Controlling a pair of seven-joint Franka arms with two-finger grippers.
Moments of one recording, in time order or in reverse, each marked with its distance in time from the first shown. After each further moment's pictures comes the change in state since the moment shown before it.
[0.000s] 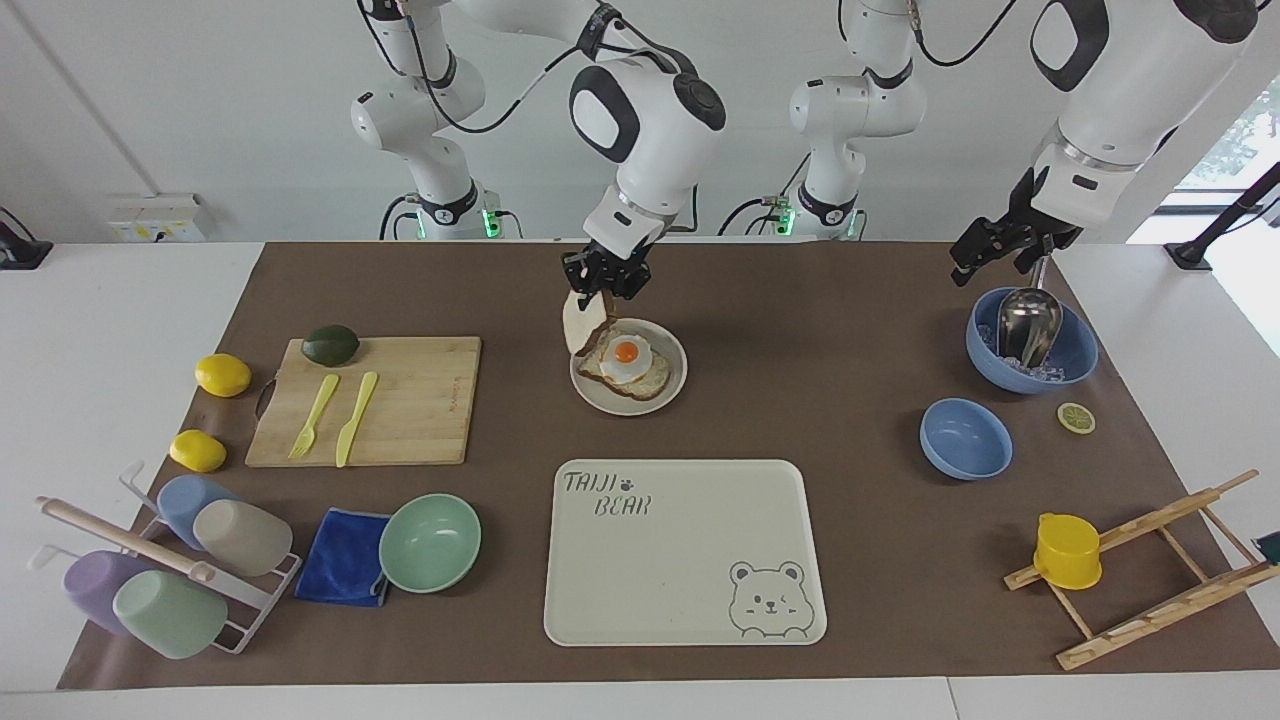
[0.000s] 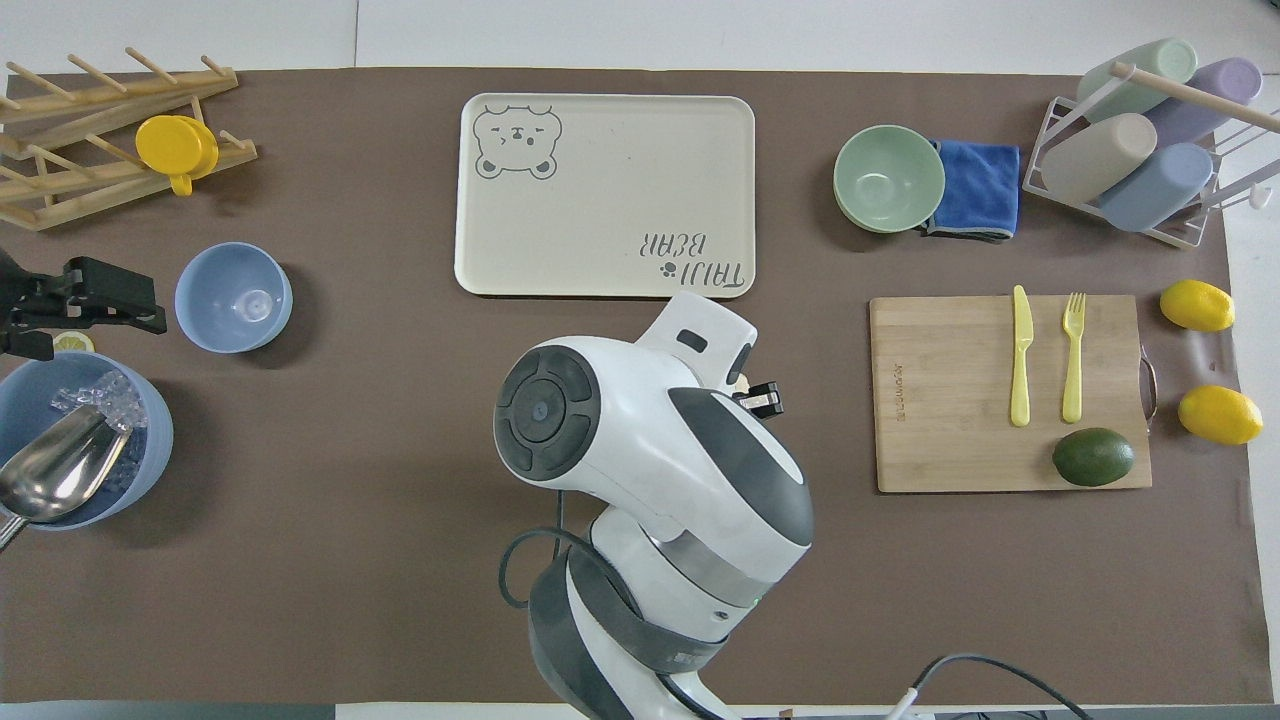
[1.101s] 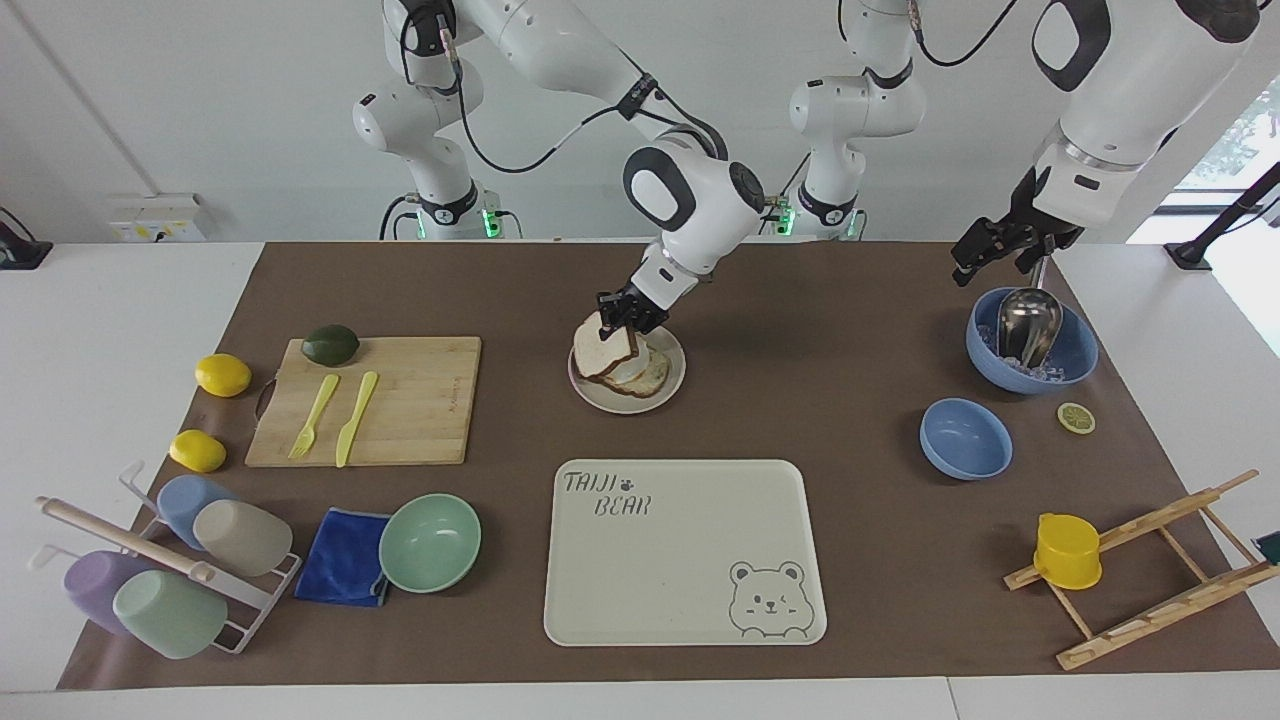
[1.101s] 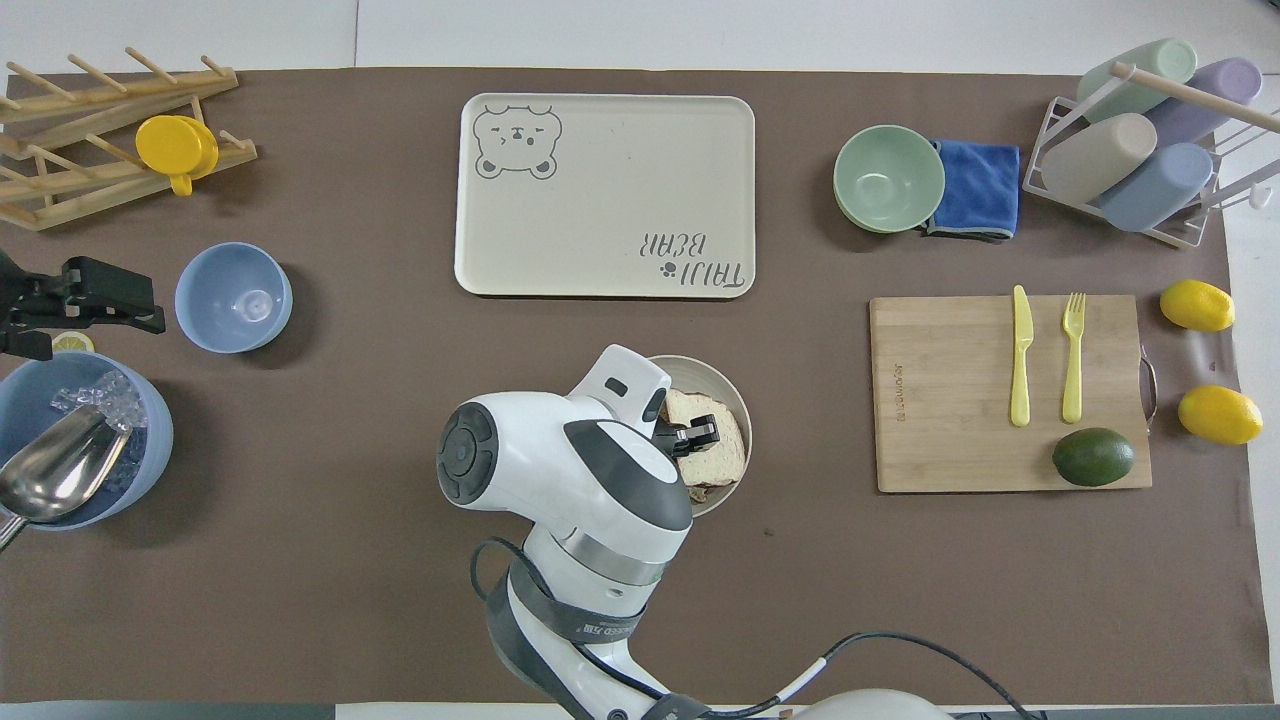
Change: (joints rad) left arm 0.000 0.000 -0.001 0.000 0.000 0.001 0.000; right arm 0.086 0.152 -0.002 -0.018 -0.062 0.053 0.143
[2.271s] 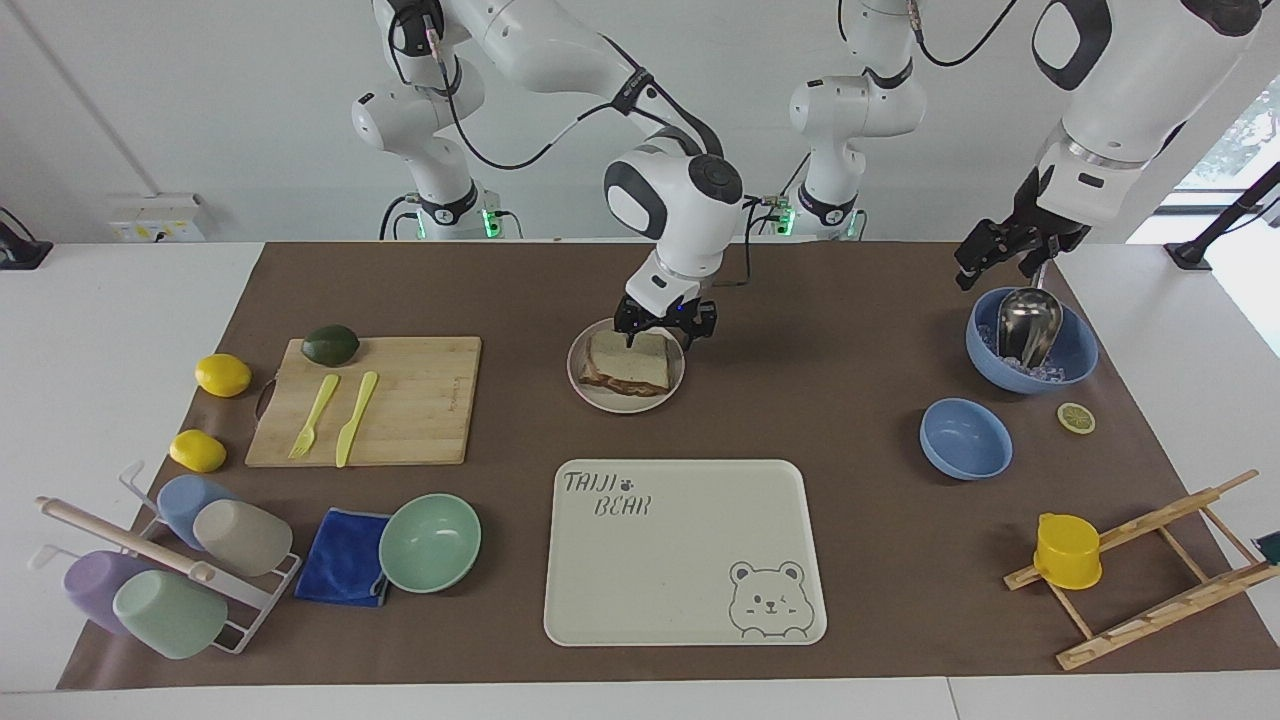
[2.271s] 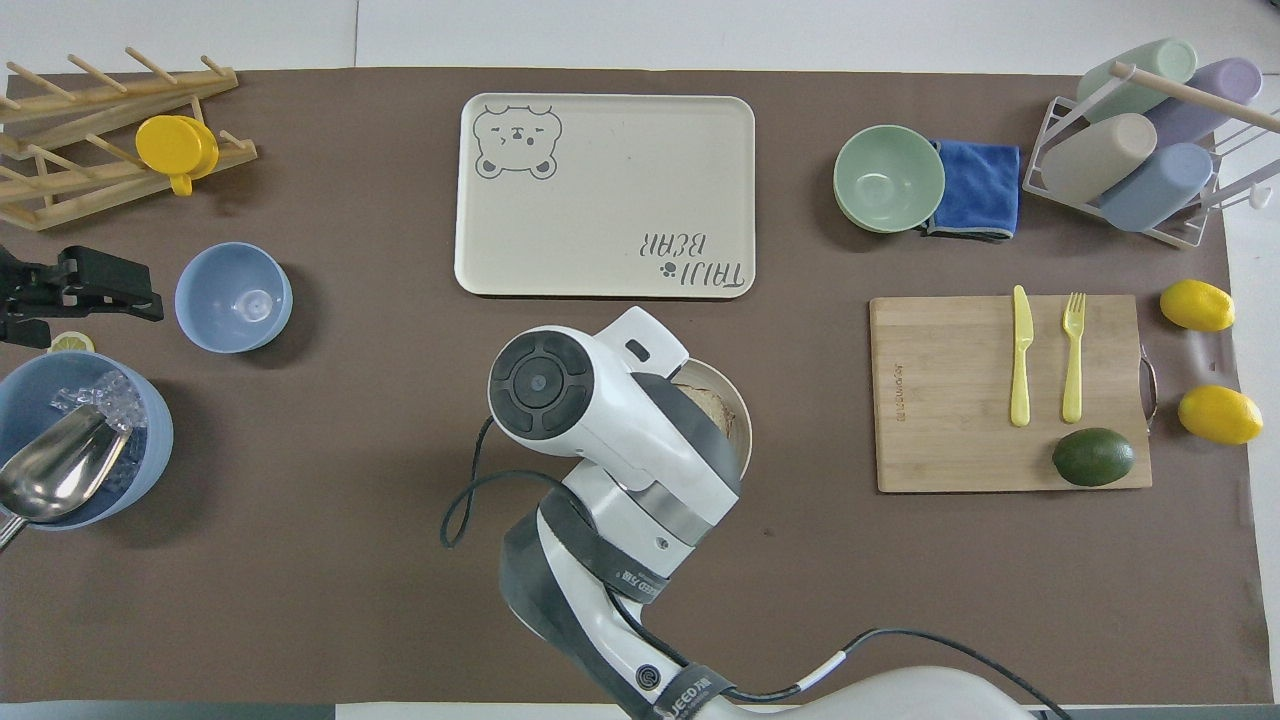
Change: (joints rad) left arm 0.000 0.000 0.000 0.000 0.000 0.036 0.000; right arm -0.086 -0.034 -0.002 0.028 0.298 0.271 0.094
